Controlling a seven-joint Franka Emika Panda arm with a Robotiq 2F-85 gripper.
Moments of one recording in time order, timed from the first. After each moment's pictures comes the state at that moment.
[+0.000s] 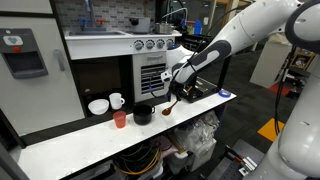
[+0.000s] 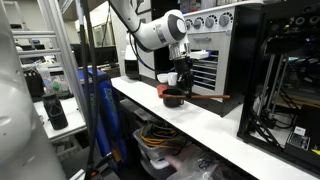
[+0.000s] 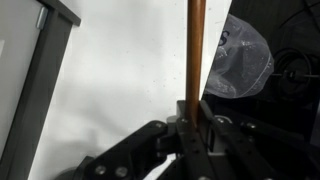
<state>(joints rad) 0.01 0.10 0.03 -2.21 -0.36 2.27 -1.51</state>
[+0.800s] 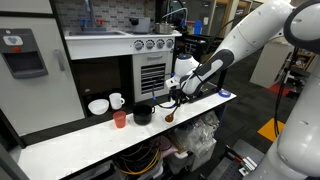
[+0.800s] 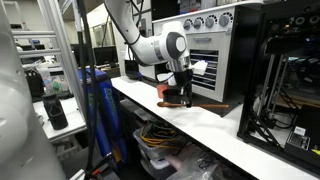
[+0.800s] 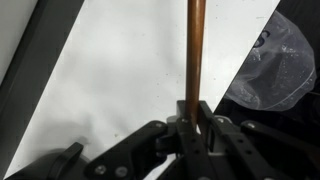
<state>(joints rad) -0.02 0.10 0.00 -2.38 -0.33 2.60 -1.70</state>
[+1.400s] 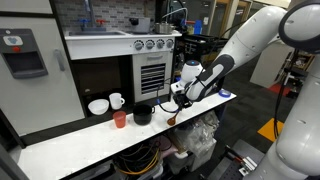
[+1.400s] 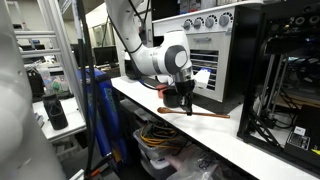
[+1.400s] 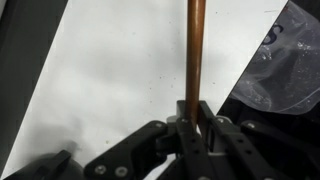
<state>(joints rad) -0.06 0.12 -0.01 -2.48 -0.26 2.79 -1.79</state>
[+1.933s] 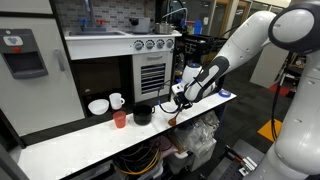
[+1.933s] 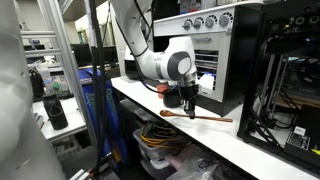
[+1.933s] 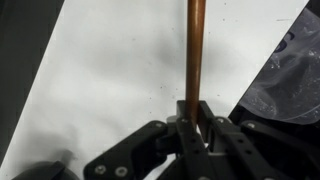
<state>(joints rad) -0.09 0.18 -0.01 -2.46 -0.19 2.84 -1.90</state>
